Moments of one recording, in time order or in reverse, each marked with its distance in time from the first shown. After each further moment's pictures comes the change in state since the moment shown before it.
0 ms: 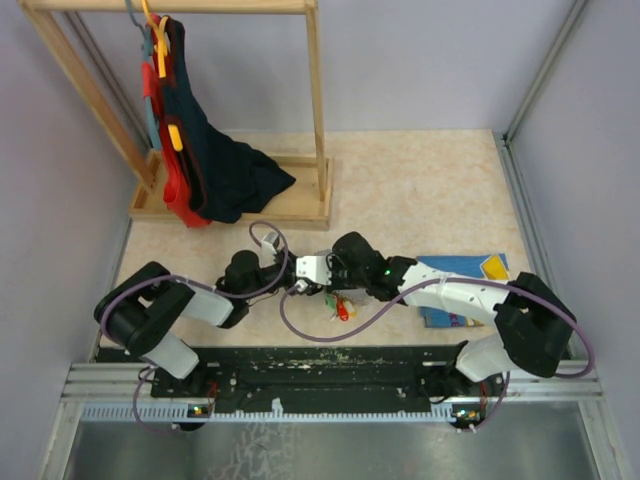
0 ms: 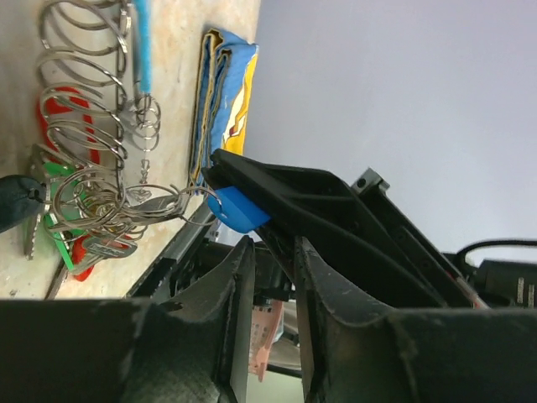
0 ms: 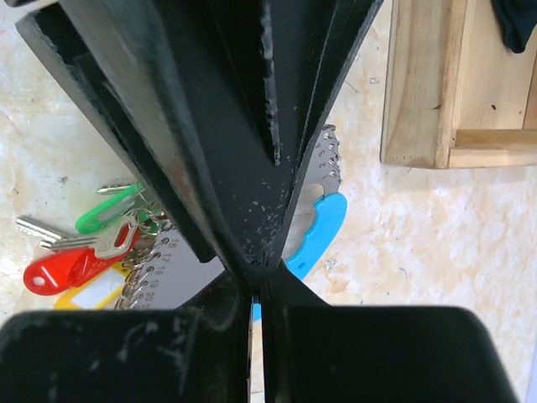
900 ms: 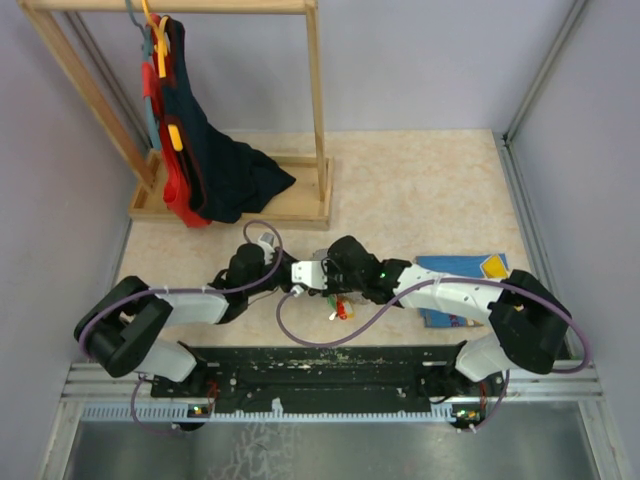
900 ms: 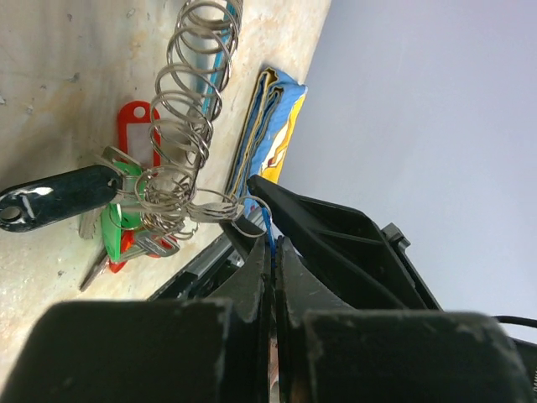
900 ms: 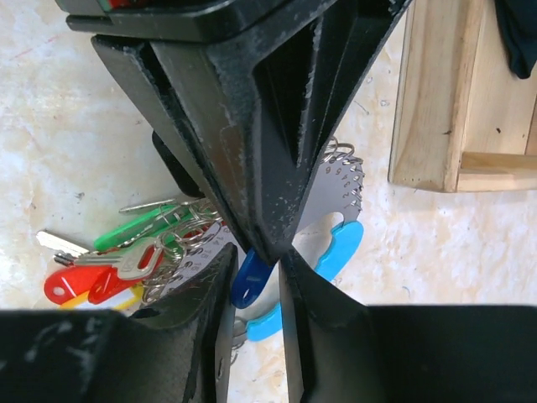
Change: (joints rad) left arm -0.012 -0.146 0.064 -0.380 -0.103 0.036; right arm 0.017 0.019 0.000 0.022 -0.024 -0.006
